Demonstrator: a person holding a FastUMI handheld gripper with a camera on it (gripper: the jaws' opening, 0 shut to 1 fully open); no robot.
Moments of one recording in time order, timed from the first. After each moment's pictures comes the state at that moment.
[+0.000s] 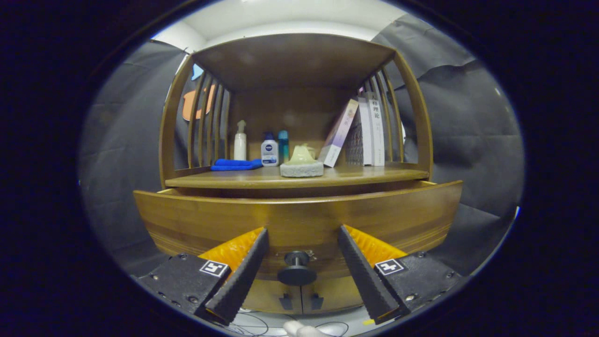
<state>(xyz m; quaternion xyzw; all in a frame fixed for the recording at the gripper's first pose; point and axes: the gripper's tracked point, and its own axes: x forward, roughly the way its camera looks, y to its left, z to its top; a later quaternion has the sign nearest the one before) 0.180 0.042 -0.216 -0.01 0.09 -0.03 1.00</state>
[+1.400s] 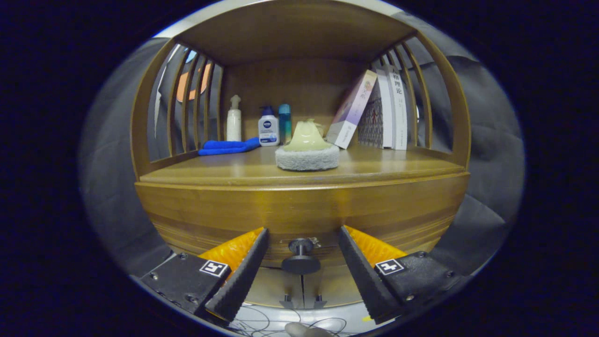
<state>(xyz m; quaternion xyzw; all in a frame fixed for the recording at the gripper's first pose) 0.230 0.040 -0.220 0.00 0.18 -0.02 0.98</state>
